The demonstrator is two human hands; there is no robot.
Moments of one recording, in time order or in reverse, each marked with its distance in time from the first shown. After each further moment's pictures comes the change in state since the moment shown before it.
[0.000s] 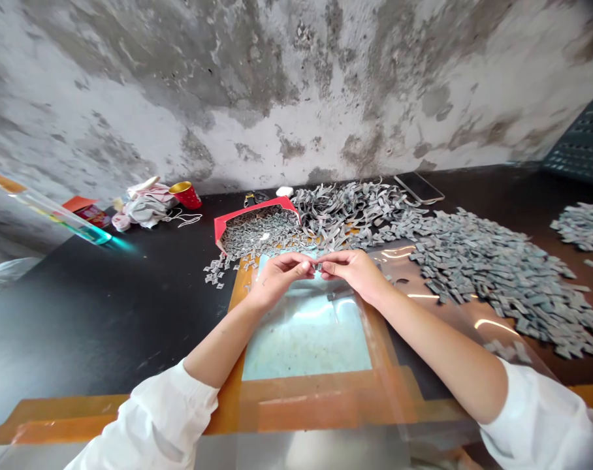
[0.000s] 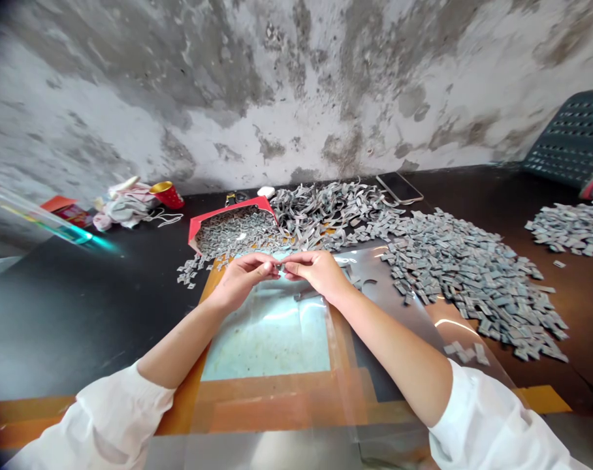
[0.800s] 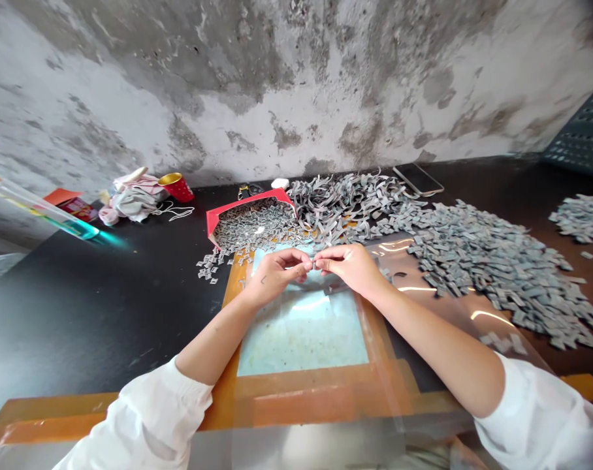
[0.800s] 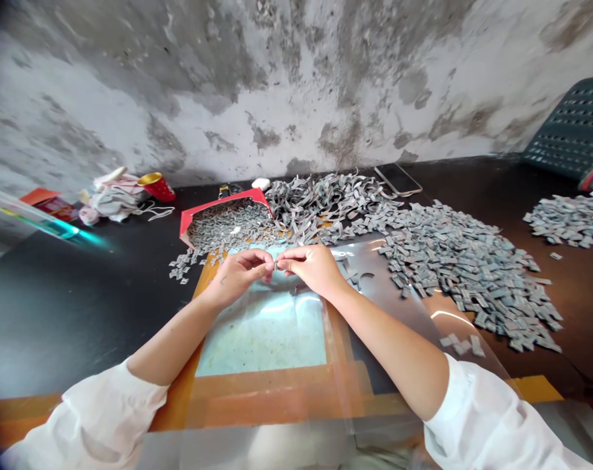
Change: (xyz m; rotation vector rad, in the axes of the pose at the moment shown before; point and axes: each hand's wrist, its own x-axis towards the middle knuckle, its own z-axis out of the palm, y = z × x) left_hand 0.000 0.004 0.004 0.265 -0.021 -0.046; right_hand -0.005 -0.009 0.003 -0.261 0.047 -0.105
